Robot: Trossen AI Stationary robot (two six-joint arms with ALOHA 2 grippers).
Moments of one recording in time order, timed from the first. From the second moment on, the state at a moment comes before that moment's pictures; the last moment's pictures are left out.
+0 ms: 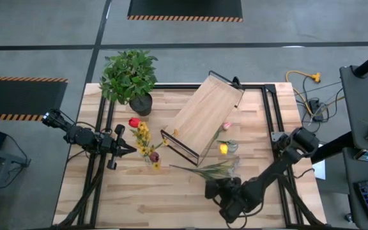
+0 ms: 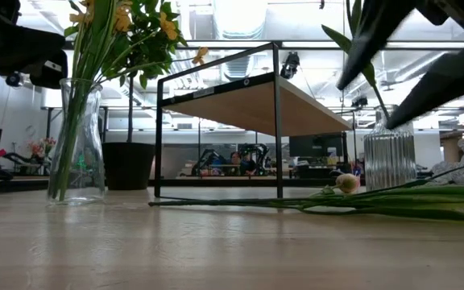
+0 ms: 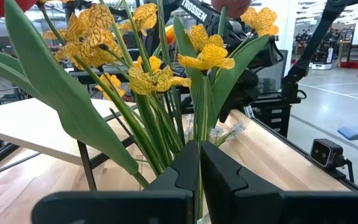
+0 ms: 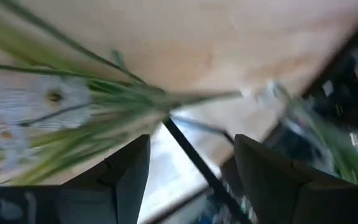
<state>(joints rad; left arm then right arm) -0.52 0.04 0.03 0.02 -0.38 0.05 0.74 1.90 1.30 -0.73 0.72 -0.98</state>
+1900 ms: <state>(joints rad) -0.52 0.04 0.03 0.02 -0.38 0.05 0.58 2.01 1.30 -0.66 0.51 -1.74</state>
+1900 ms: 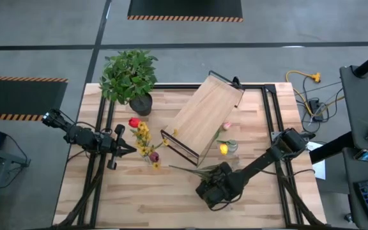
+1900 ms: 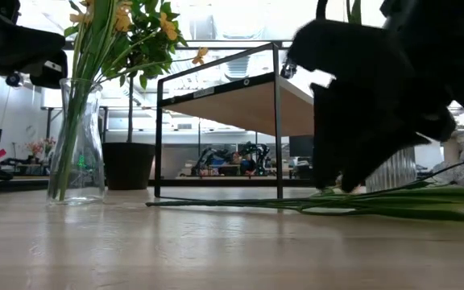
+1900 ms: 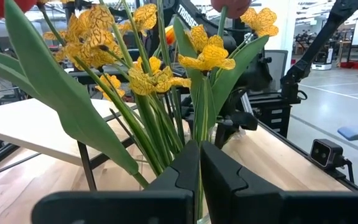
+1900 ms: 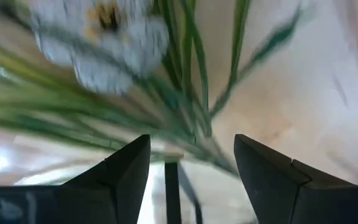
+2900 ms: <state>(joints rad) -0.52 0.04 0.03 0.02 -0.38 0.05 0.56 2.08 1.30 -0.64 0.46 -1.39</state>
